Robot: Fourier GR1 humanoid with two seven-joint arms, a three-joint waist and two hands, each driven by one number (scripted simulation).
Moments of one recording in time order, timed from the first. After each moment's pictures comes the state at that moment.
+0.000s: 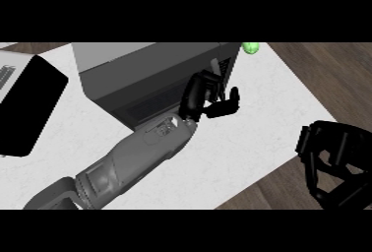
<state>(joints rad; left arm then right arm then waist) -1.03 0.05 -0.90 -0.73 0.79 0.72 -0.32 -0.25 -0.68 0.27 -1.70 -0.49 0.65 -0.44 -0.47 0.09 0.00</state>
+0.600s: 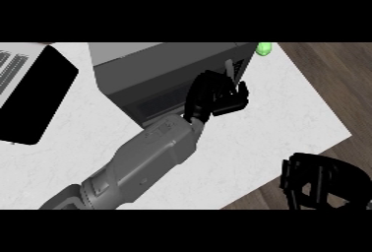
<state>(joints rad) -0.99 0.00 -0.74 -0.80 1.07 0.53 -0.28 -0.13 -0.65 0.39 -1.80 -0.51 0.65 -0.39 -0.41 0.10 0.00</state>
